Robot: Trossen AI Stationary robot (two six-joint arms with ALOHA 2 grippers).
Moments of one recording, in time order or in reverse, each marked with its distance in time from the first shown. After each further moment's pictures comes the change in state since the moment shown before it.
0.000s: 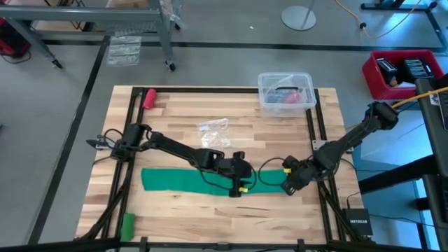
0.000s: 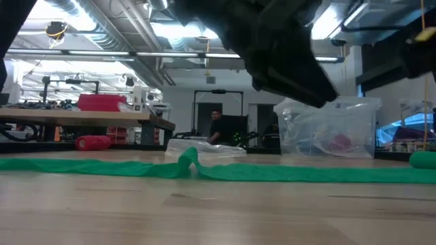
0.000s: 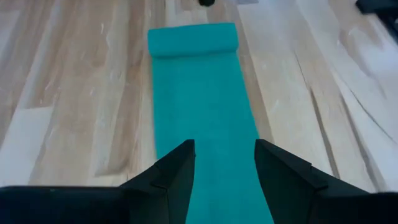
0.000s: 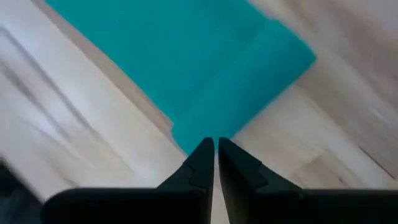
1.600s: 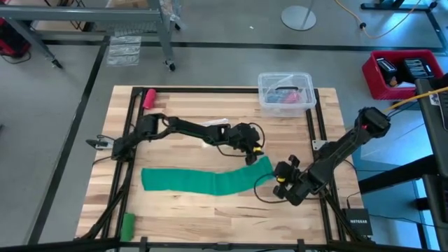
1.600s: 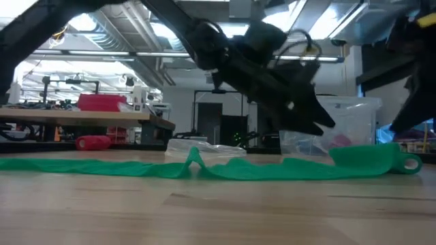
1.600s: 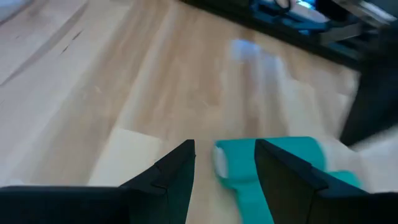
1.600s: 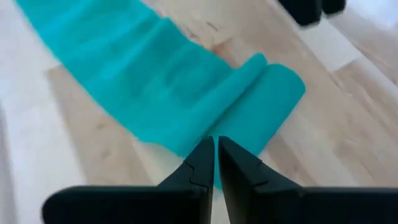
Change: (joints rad) left arm 0.287 0.212 0.082 0.315 0.233 -0.220; right arm 0.090 0.232 0.008 0.193 0.613 -0.282
